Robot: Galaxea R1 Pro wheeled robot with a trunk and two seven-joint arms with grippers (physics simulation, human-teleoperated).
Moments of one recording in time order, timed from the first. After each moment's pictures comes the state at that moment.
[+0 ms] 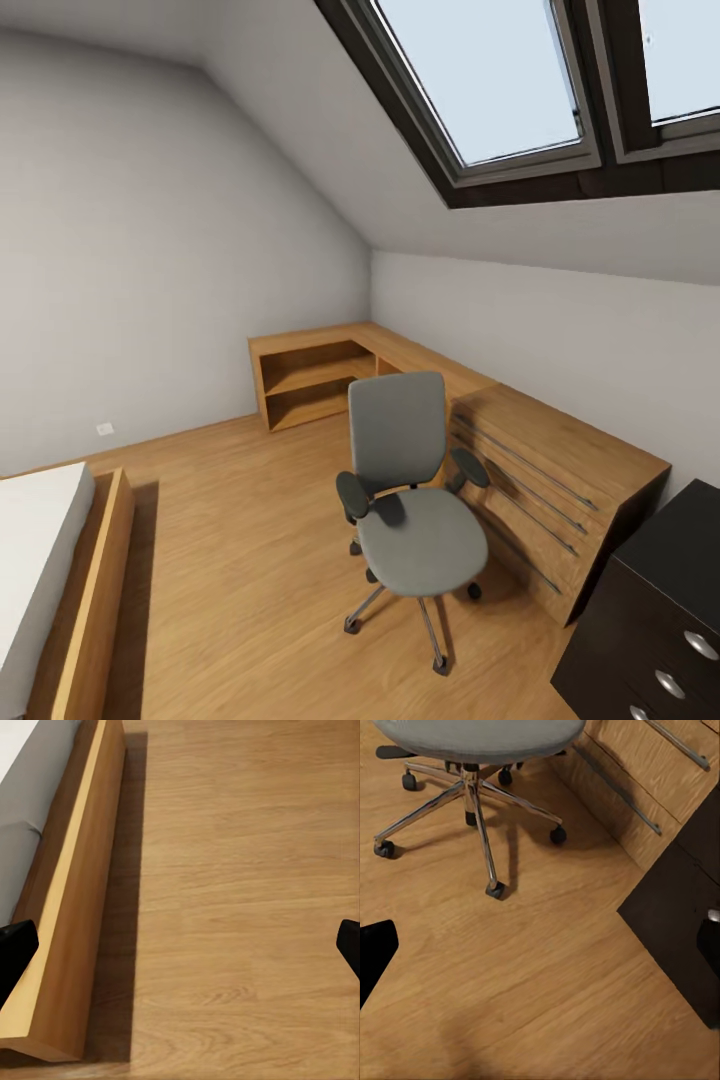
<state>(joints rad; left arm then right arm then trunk) 0.00 -0.03 0.40 -0.08 -0.08 -1.05 0.16 -0.09 -0.03 0.04 -0.02 0.13 -0.93 -0.25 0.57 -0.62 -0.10</state>
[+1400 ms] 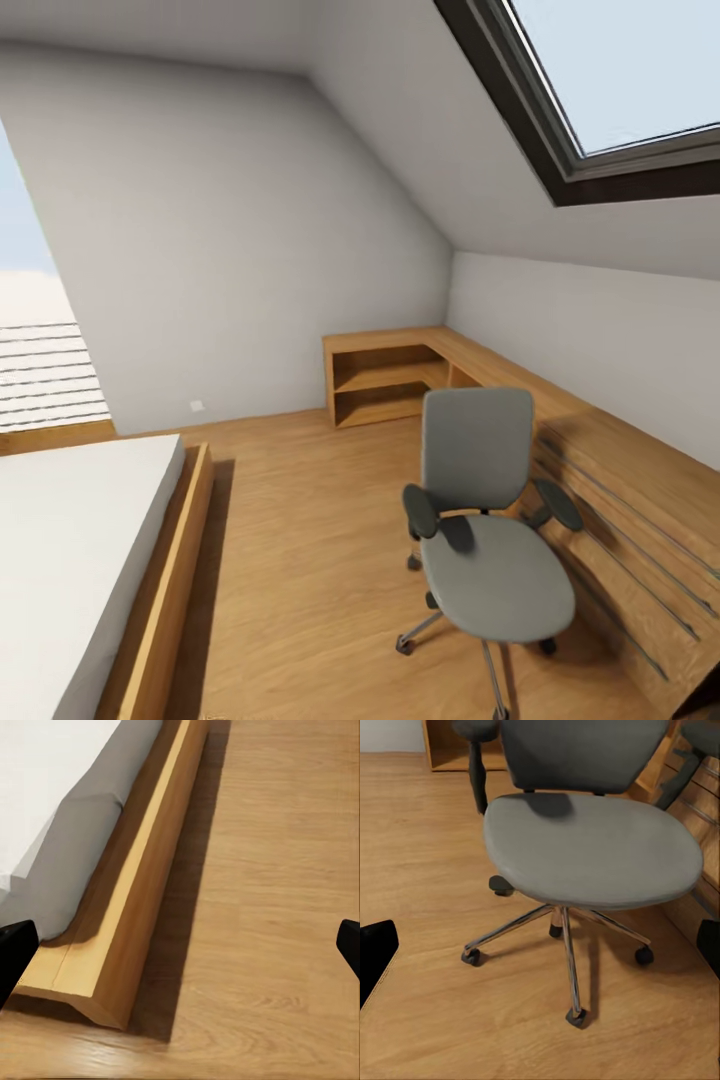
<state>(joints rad) 0.00 -0.03 0.40 -0.08 -0.08 -1.03 0.16 -0.09 0.00 0.04 -0.13 0.13 -1.05 -0.25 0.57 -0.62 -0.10</state>
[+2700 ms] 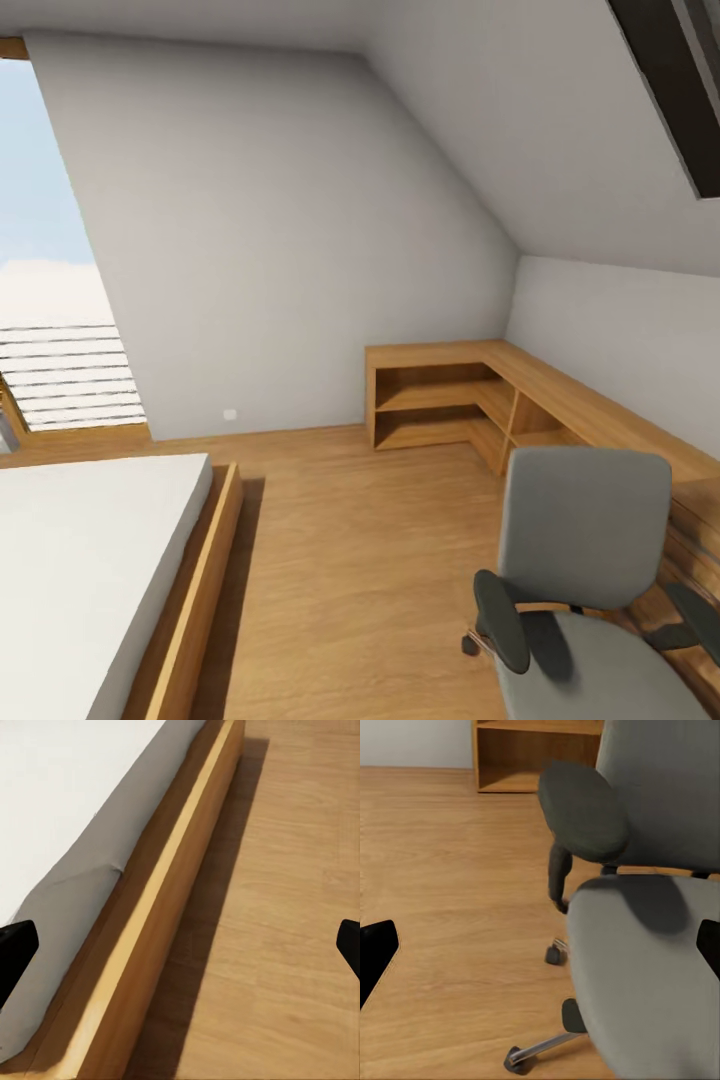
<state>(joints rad) 0.00 -0.03 0.40 -0.08 -0.08 -1.02 0.16 -0.09 0.00 0.04 -0.13 0.13 -1.05 -0.25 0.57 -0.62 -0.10</state>
